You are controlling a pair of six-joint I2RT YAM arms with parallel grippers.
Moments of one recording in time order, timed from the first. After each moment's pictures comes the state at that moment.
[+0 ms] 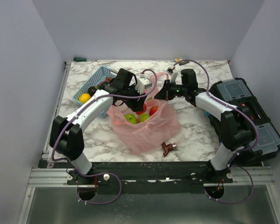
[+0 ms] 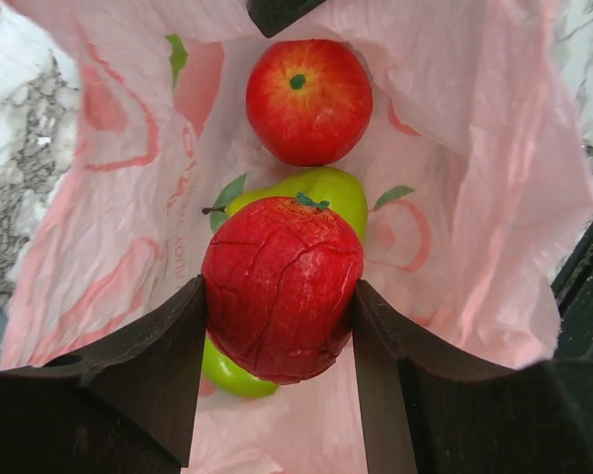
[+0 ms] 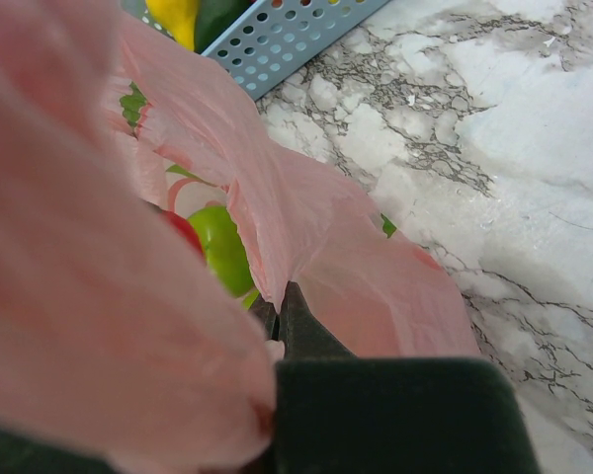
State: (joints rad) left arm -0.51 1.59 1.39 -0.68 0.47 0.26; right arm 0.34 1.73 1.16 0.01 -0.73 0.31
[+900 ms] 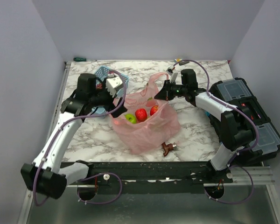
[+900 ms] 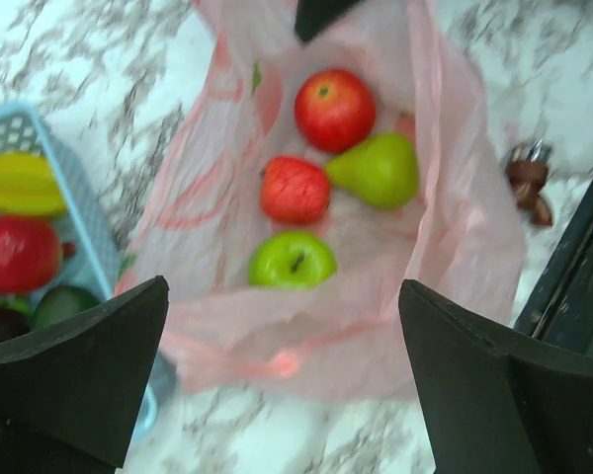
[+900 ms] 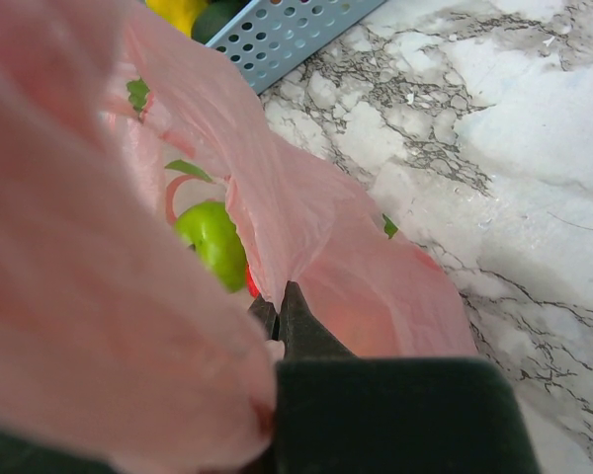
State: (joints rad) left arm -0.36 1.24 1.27 -0.67 0.60 0.31; right arm 0.34 1.73 1.16 0.01 -0.73 0.29
